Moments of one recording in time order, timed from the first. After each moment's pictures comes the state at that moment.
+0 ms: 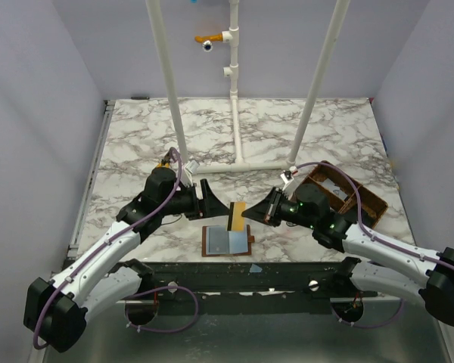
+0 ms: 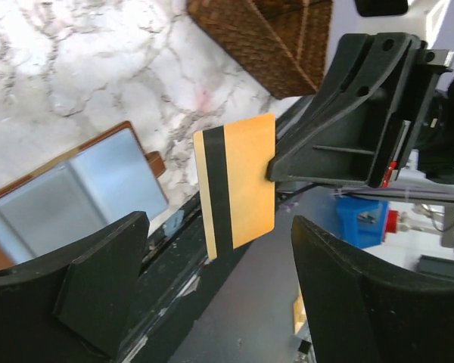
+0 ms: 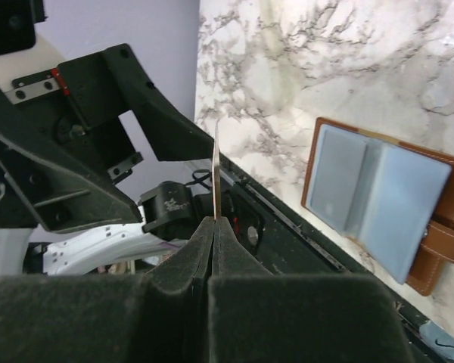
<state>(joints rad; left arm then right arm) -0.54 0.90 0.63 -0.25 0.58 -0.79 0.82 1.00 0.49 0.17 -0.23 1.17</state>
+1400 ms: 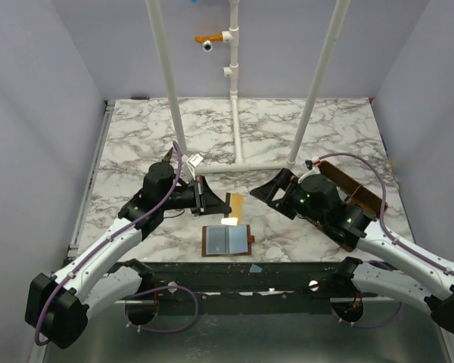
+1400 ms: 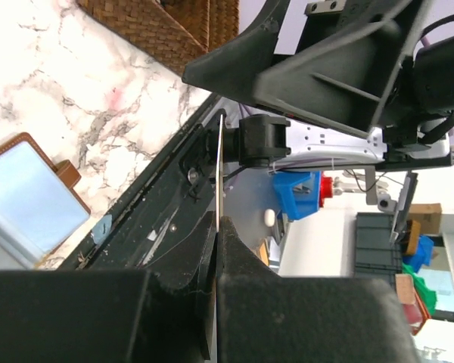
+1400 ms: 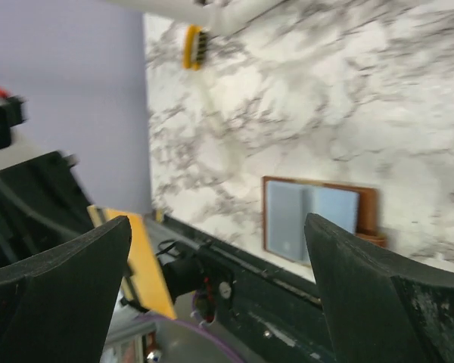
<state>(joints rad) -0.52 0.92 0.61 -0.02 0.80 -0.96 0.82 0.89 0.70 -0.21 0.05 1.13</state>
